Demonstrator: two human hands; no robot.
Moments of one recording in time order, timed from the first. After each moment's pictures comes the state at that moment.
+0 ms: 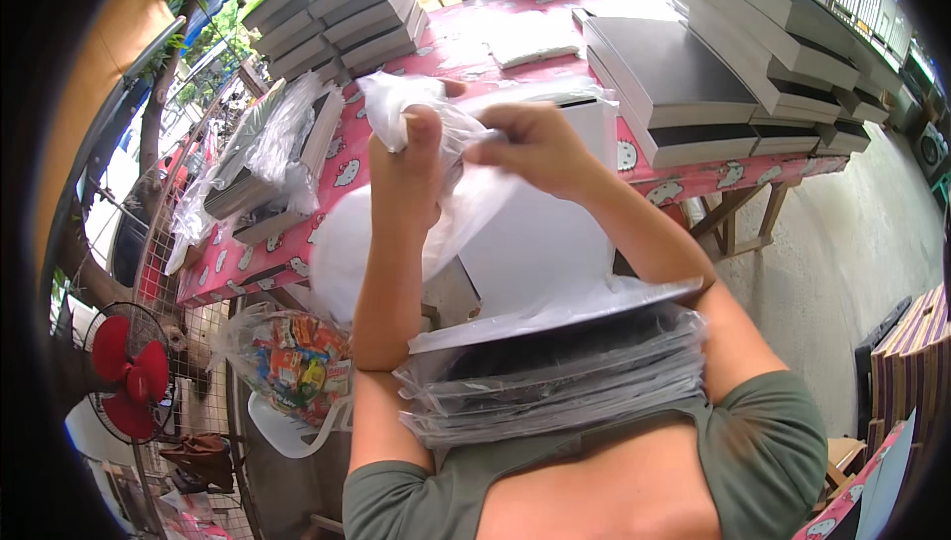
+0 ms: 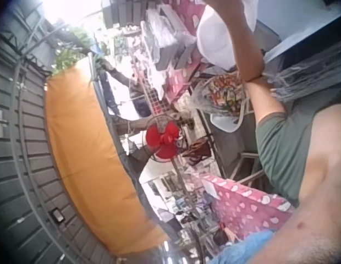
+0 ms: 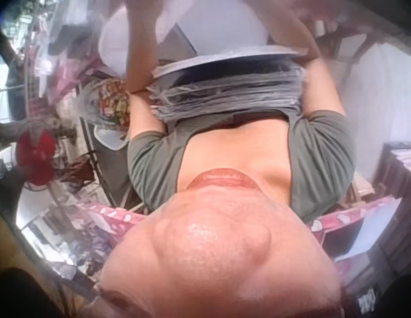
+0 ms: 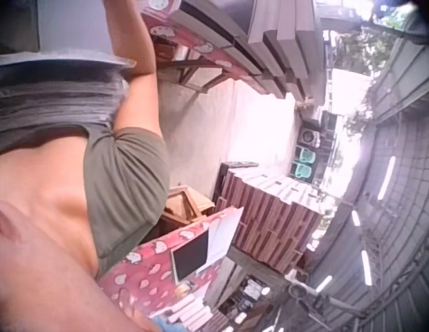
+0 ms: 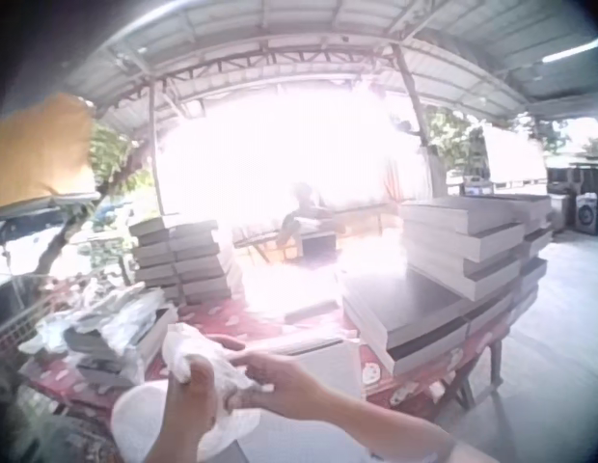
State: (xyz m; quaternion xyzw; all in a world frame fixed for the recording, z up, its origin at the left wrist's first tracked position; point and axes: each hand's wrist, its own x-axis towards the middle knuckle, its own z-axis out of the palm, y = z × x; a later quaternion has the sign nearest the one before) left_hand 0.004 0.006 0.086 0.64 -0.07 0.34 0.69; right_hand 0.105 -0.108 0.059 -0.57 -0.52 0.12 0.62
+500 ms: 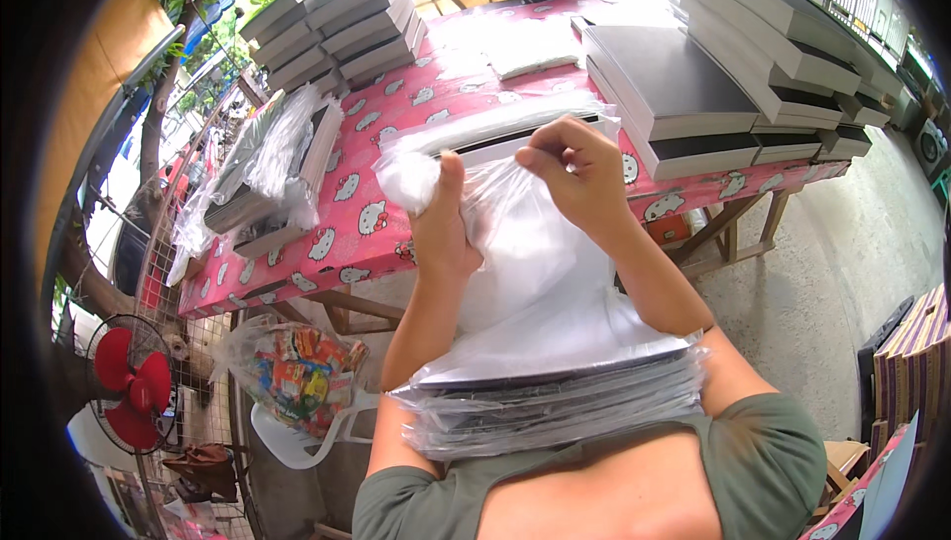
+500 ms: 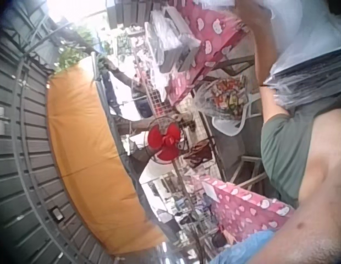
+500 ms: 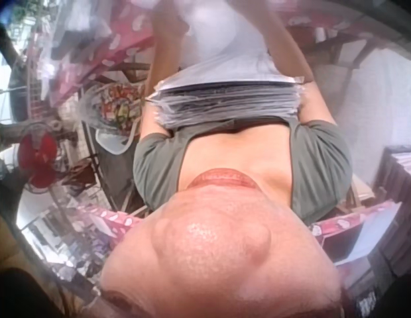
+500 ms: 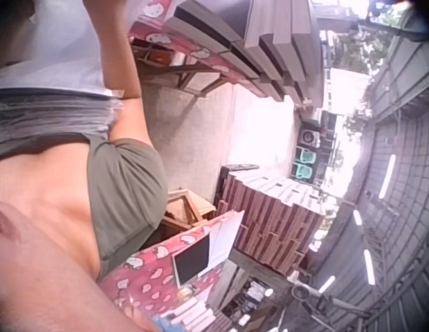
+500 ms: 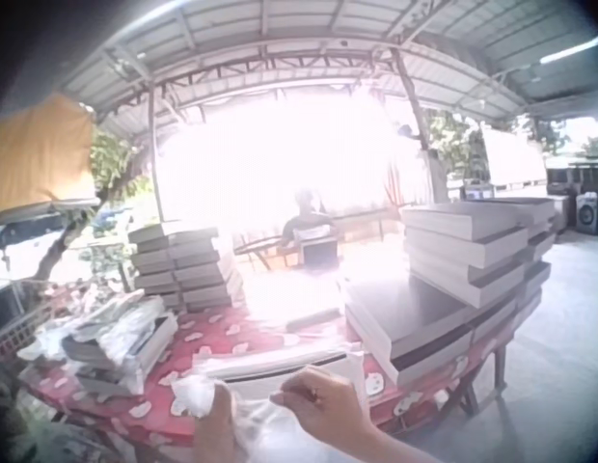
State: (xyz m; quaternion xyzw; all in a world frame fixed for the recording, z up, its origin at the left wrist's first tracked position) left_hand 0.016 0.002 0.030 0.41 0.08 0.29 0.86; right_hand 0.104 -0.127 0.044 -0.59 -0.43 -0.15 0.67
